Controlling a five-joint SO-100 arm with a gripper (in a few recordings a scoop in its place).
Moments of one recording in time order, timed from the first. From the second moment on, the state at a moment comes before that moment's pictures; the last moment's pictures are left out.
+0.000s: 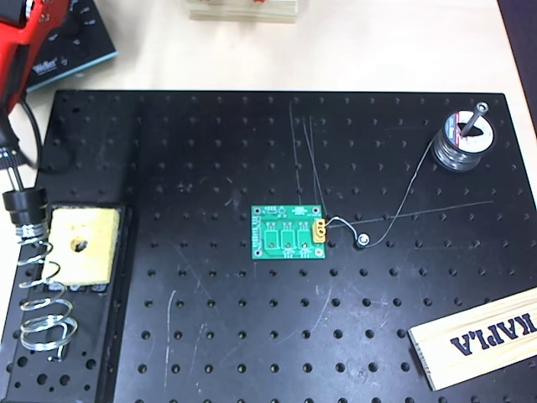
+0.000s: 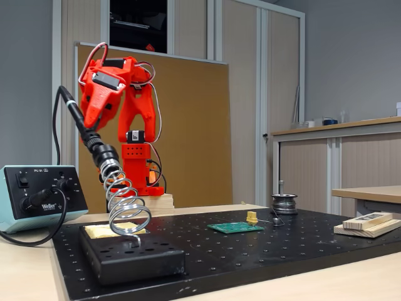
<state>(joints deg) 27.2 107.1 114.9 35.6 -31.4</state>
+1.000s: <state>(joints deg) 20.7 134.3 124.9 56.7 -24.3</state>
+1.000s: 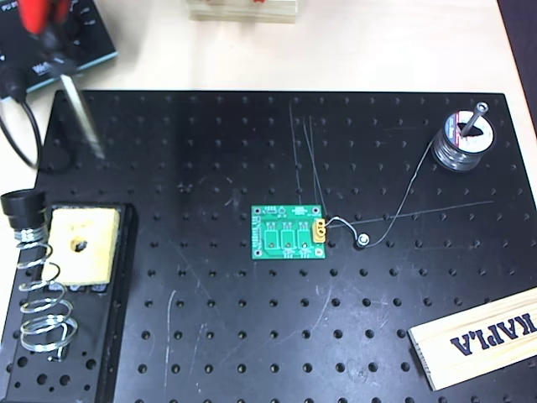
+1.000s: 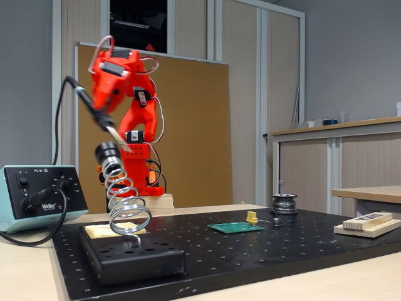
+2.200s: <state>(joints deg) -11.5 109.2 127.1 46.8 1.1</state>
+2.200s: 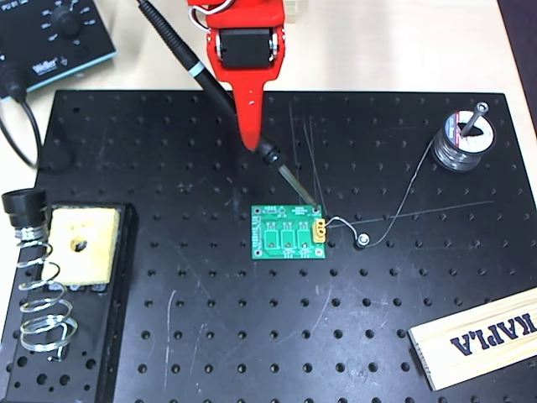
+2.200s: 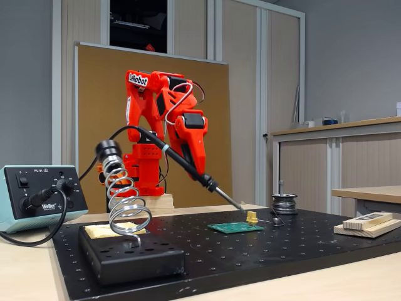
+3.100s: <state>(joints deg) -10.0 101.0 124.6 43.4 0.4</state>
